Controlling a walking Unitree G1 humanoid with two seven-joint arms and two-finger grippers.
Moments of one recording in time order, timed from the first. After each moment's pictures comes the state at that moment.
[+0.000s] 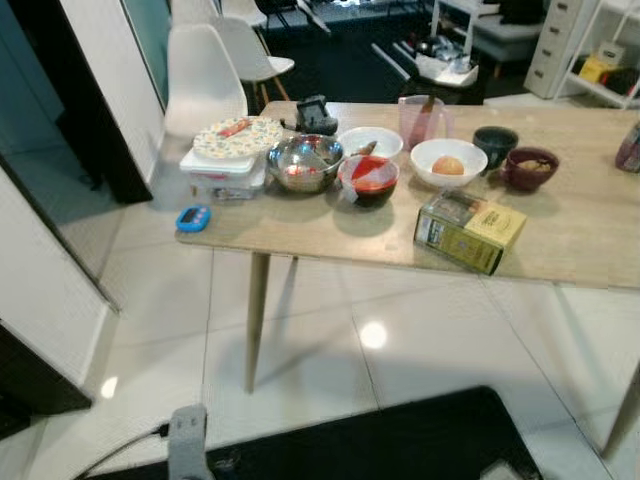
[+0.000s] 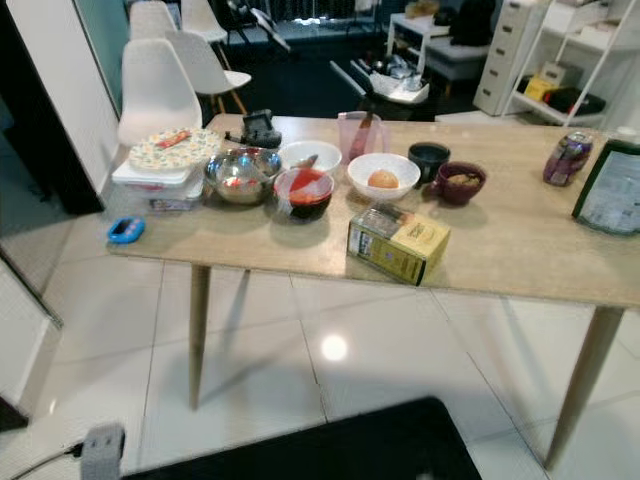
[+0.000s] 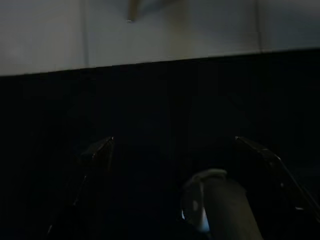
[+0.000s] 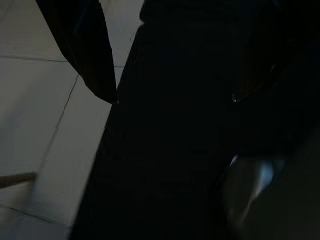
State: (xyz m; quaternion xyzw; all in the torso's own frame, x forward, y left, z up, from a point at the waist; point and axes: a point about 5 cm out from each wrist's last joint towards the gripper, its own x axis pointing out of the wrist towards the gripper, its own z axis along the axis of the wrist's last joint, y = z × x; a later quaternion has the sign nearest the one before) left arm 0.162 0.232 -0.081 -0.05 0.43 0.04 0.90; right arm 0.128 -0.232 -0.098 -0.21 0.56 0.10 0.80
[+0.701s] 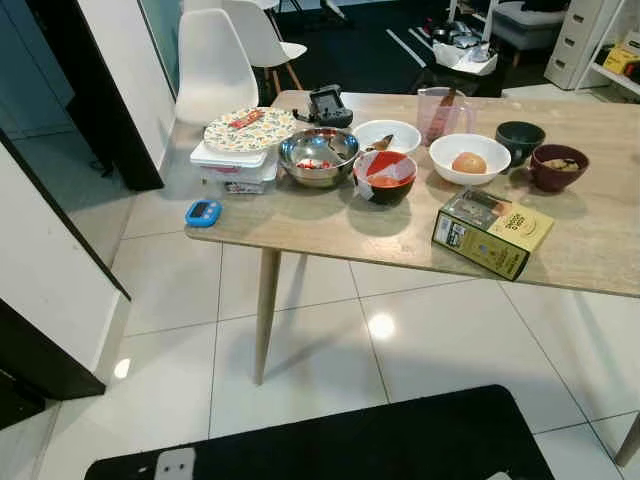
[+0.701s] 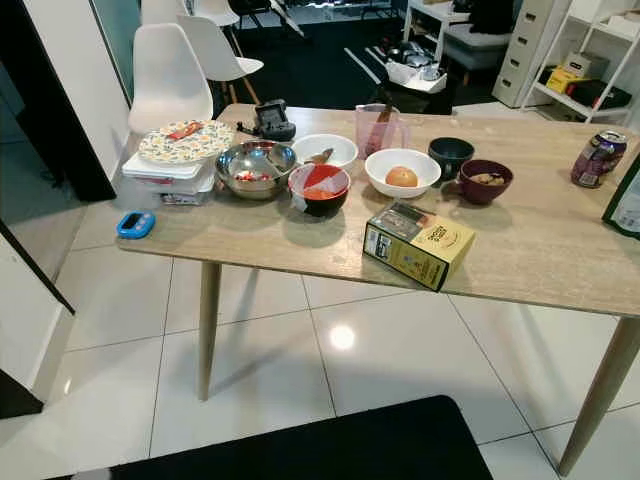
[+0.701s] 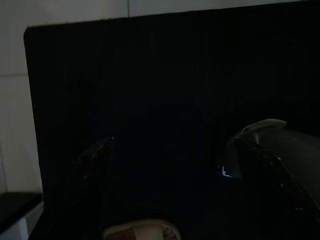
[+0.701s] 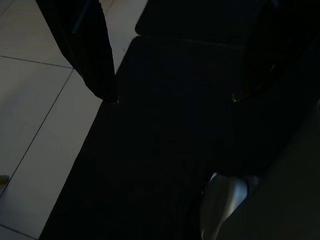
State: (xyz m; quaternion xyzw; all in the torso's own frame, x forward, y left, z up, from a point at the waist) left arm 0.115 0.239 -0.097 -0.01 0.49 0.06 0.87; right arm 0.101 -0.230 -0.107 -0.21 0.59 0.12 0.77
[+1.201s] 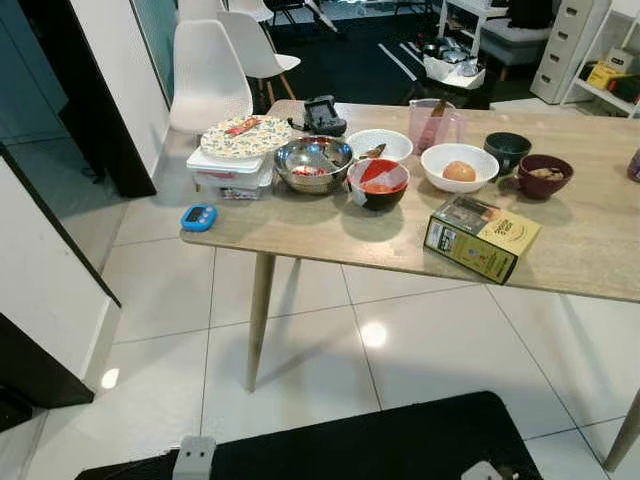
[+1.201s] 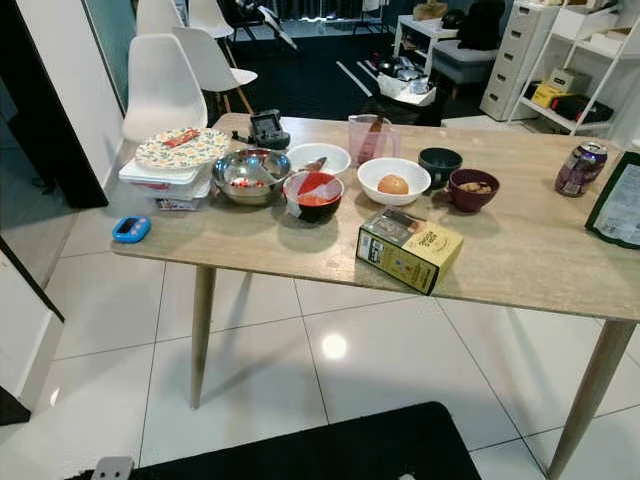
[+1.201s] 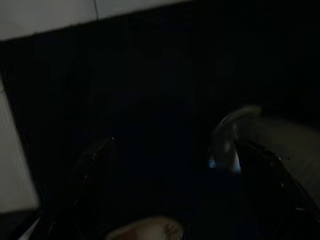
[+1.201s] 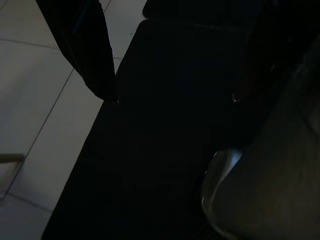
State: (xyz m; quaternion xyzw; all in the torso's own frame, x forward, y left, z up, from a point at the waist) left arm 0.115 0.233 -0.100 0.02 0.52 0.01 0.85; right arm 0.123 -0.216 -0.104 -0.22 0.57 0.13 0.78
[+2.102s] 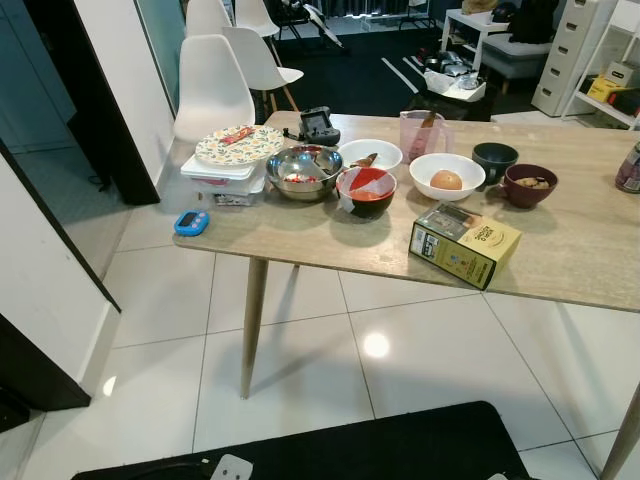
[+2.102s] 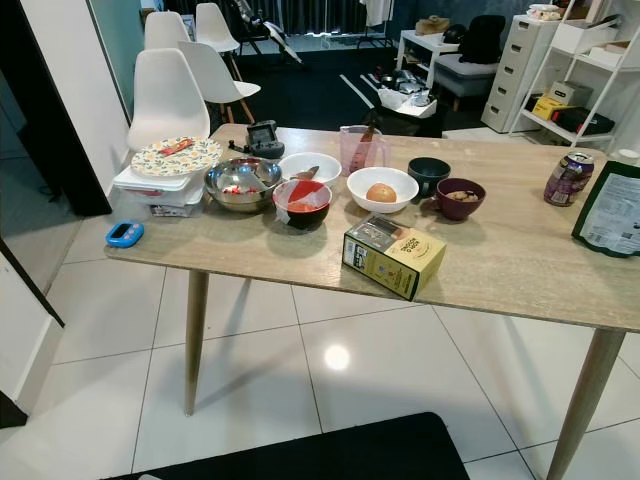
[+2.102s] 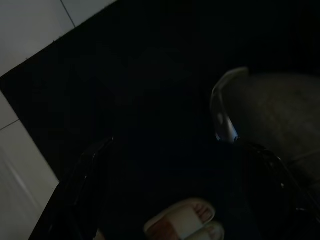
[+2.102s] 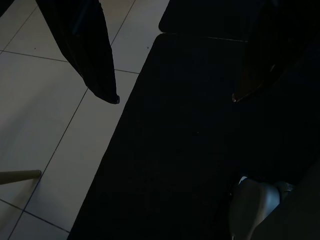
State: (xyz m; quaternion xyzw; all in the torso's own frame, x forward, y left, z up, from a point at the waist) left arm 0.108 0.206 -0.108 0.12 0.55 -0.10 0.82; right arm 0.106 -0.234 -0.105 -0.24 0.59 0.12 0.76
